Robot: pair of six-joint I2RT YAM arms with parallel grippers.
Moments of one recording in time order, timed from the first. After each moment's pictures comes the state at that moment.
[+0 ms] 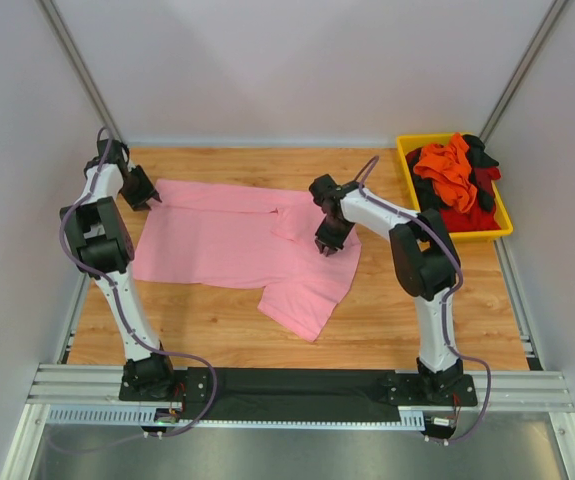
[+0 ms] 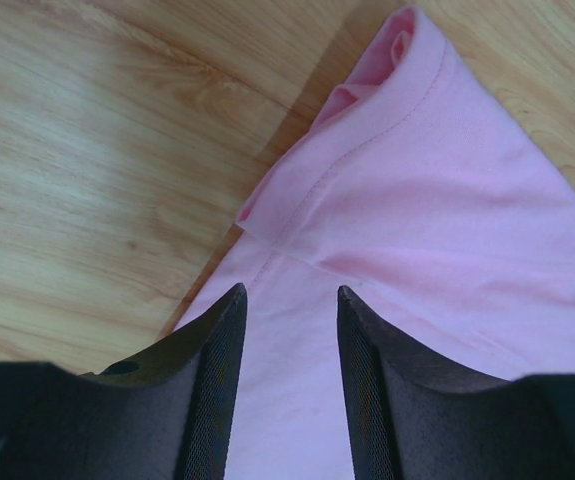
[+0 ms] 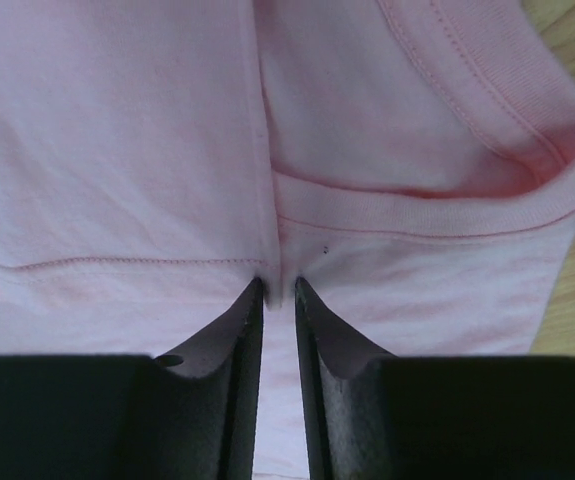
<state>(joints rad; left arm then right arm) 0.30 2.25 1.86 -0.70 0.20 -0.36 0.52 2.12 1.60 -0.87 0.11 1.07</state>
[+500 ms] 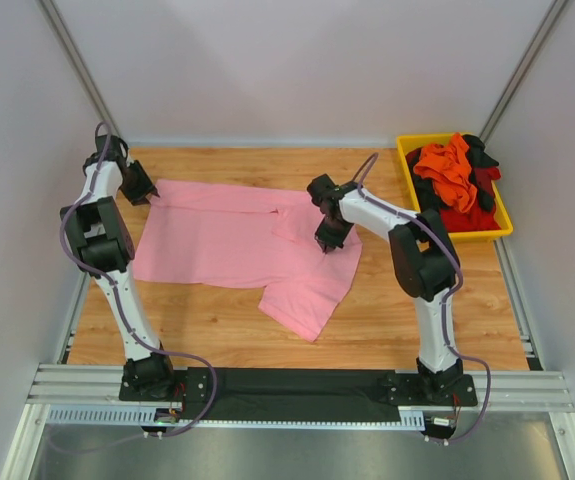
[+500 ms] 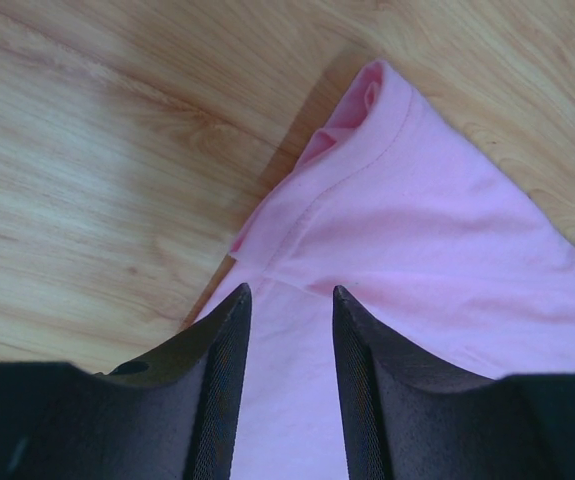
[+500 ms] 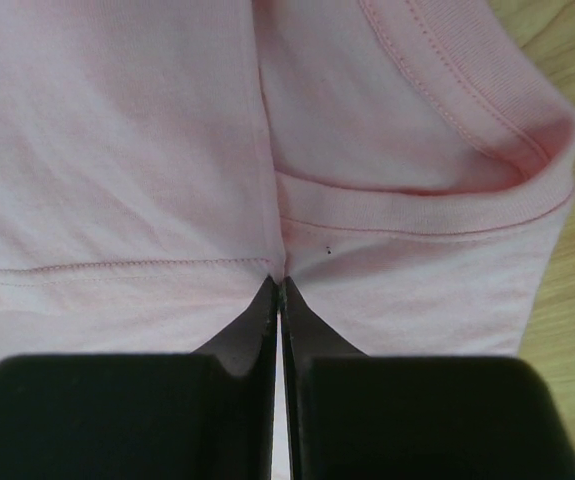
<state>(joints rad) 0.30 2.27 1.91 -0.69 0.20 -0.36 0.53 2.12 1.61 -0.87 0.16 1.07</state>
